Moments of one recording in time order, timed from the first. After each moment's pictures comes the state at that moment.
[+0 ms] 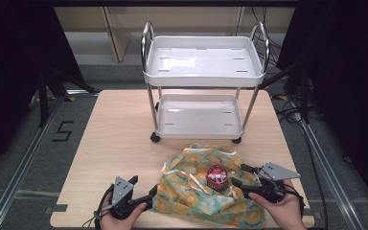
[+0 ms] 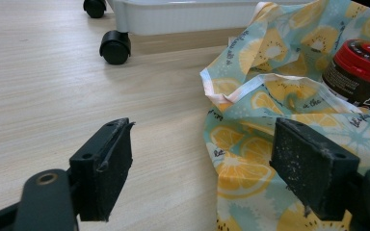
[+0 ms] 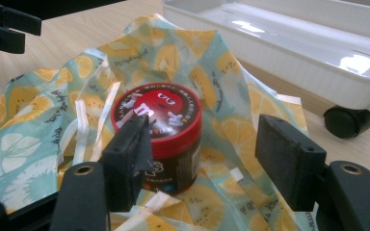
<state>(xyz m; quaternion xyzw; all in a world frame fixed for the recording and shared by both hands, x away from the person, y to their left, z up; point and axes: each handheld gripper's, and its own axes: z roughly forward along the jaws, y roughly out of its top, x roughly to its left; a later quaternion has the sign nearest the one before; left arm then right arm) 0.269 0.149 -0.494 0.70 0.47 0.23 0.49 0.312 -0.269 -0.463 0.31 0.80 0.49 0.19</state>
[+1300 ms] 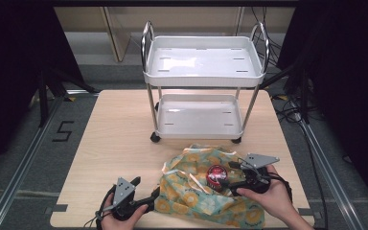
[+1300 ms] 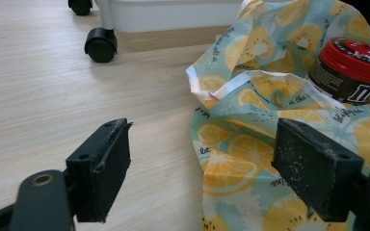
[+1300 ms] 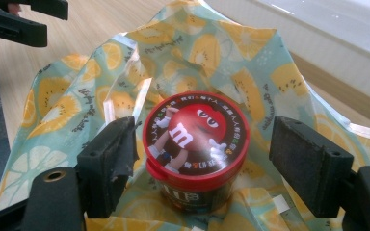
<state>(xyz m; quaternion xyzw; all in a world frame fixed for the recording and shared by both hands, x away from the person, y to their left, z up) 0.267 0.146 -0.496 0.70 0.47 0.22 0.50 0.336 -0.235 -0.449 0.28 0.85 0.44 0.11</state>
